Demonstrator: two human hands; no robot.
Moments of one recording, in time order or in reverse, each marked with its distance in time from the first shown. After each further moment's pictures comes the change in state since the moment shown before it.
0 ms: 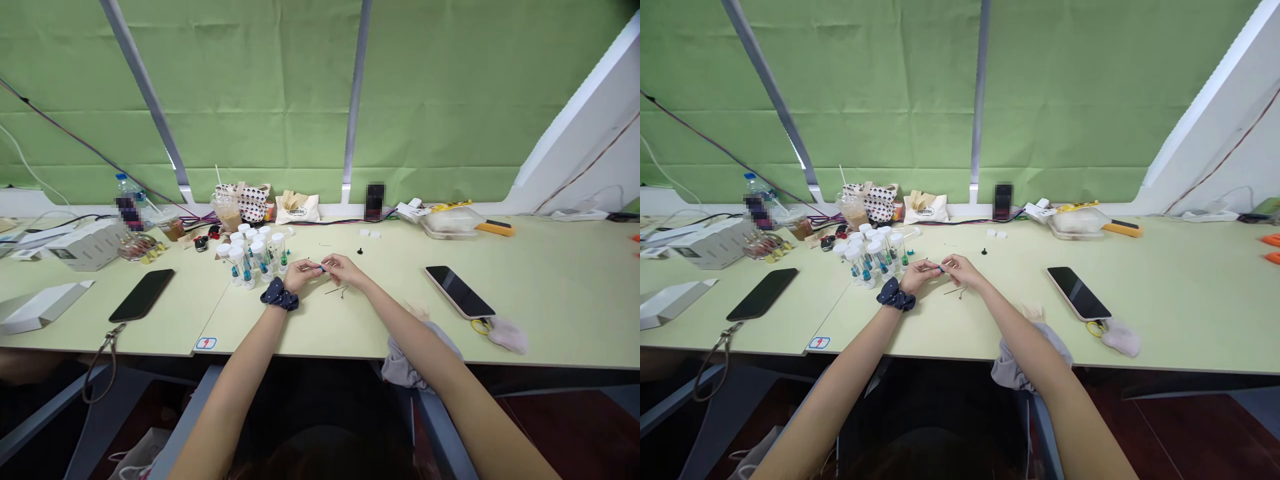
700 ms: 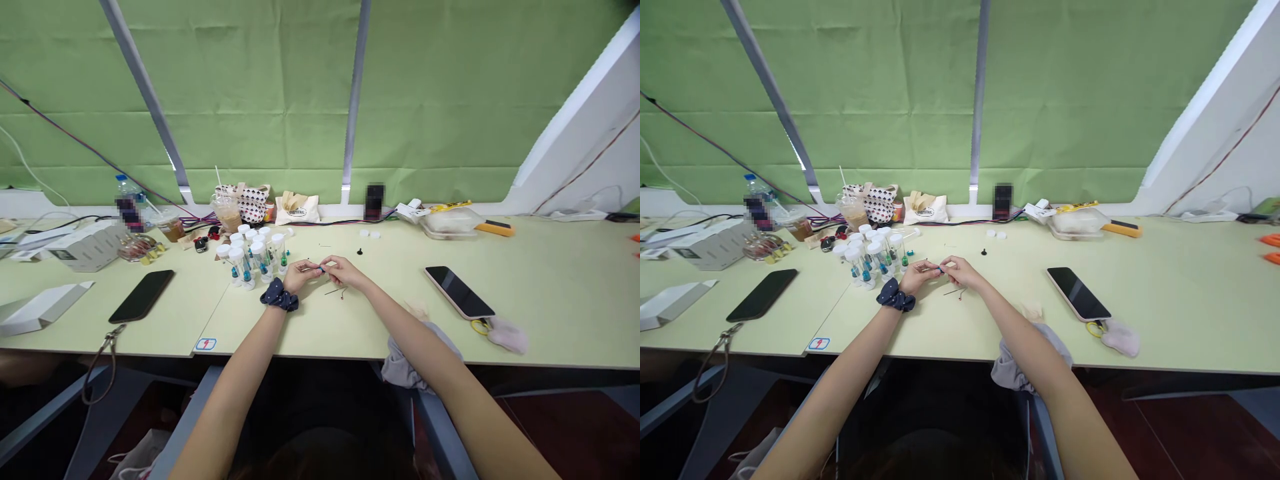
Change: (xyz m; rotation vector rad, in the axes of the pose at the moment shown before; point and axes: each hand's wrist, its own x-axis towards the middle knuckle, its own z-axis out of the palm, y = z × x) left_hand 0.002 -0.004 -0.002 0.000 -0.006 0.002; right_hand -0.002 -0.003 0.001 -0.027 -0.061 0.055
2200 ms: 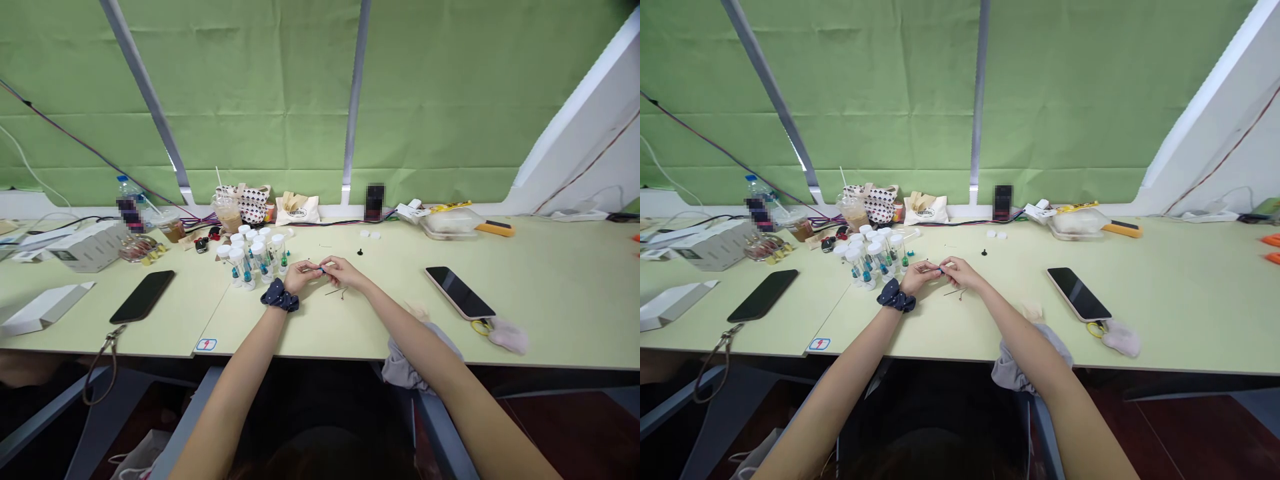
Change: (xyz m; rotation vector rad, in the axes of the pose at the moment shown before) left_hand -0.001 0.000 0.000 0.014 -0.006 -0.006; right_hand 0.003 0.004 0.002 0.032 -0.007 -0.034
